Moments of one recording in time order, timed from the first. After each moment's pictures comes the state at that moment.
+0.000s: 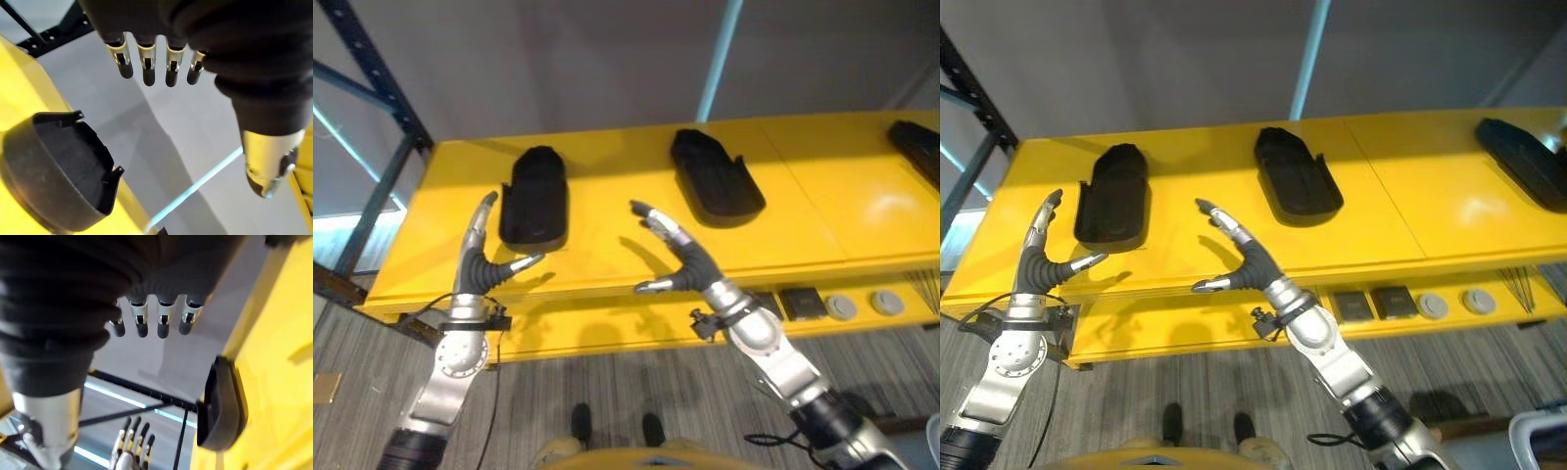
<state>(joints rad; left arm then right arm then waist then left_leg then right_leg) 0.08 0.45 -0.08 -0.14 0.15 -0.28 0.36 -0.22 -0.53 0.51 -0.08 0.23 -0.33 0.05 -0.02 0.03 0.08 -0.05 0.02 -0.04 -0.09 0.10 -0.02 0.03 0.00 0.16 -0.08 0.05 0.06</state>
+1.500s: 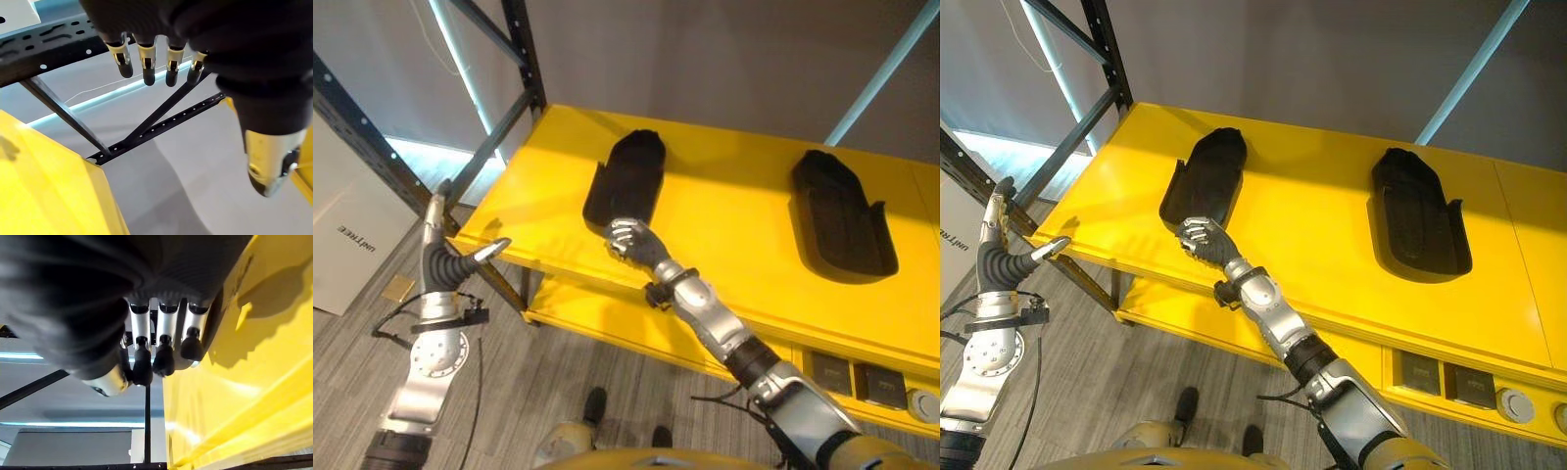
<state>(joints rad) 0.09 0.50 -0.02 -0.13 0.02 -0.36 0.45 -0.50 -0.29 0.57 0.38 0.36 -0.26 0.00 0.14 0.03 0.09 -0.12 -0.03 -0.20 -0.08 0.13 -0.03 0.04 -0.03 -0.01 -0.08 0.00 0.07</state>
